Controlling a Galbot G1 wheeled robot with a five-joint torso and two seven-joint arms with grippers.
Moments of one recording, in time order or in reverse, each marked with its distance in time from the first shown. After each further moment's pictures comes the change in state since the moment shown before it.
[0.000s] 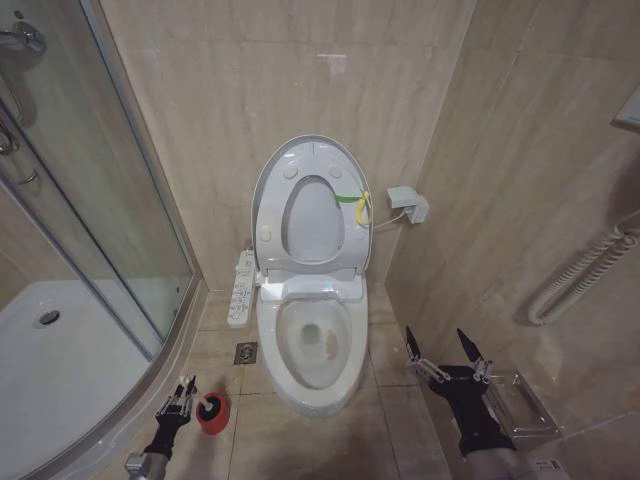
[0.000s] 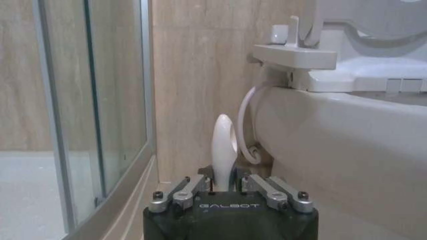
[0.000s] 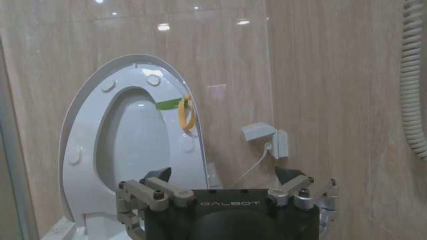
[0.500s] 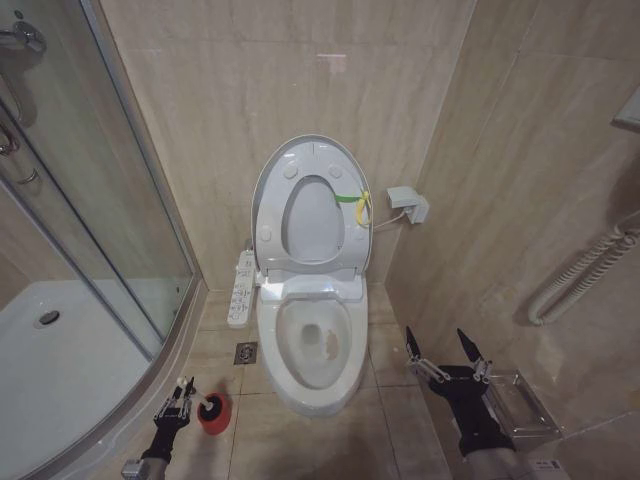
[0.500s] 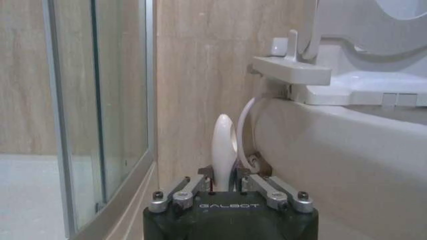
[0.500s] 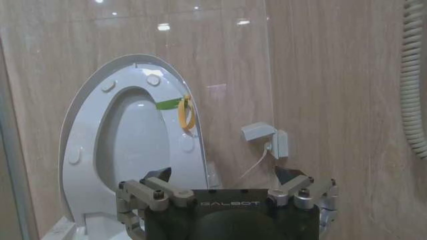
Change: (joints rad) left arm 0.063 -0.009 0.002 -0.099 -0.027 0.014 -0.022; right arm 0.000 0.000 0.000 0.000 0.000 0.000 0.000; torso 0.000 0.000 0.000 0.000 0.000
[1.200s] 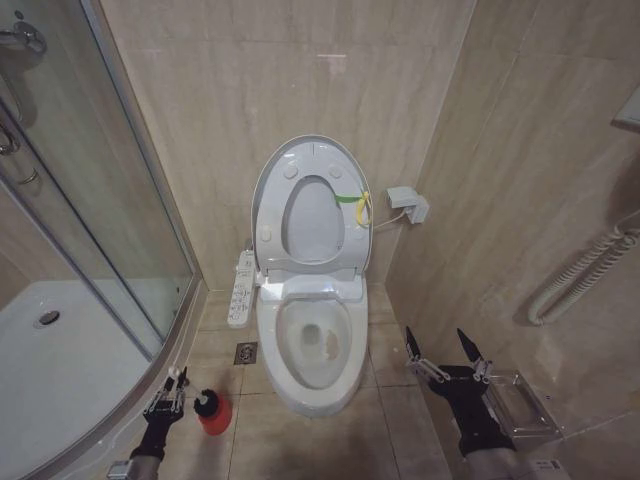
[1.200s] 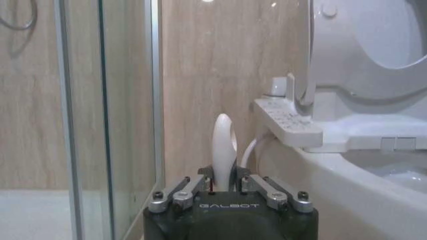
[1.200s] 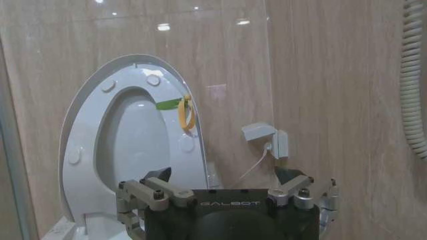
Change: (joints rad) left arm 0.198 -0.009 -0.032 -0.406 0.036 0.130 -0.145; right arm 0.000 0.000 0.000 0.000 0.000 0.000 0.000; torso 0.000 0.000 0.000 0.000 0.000
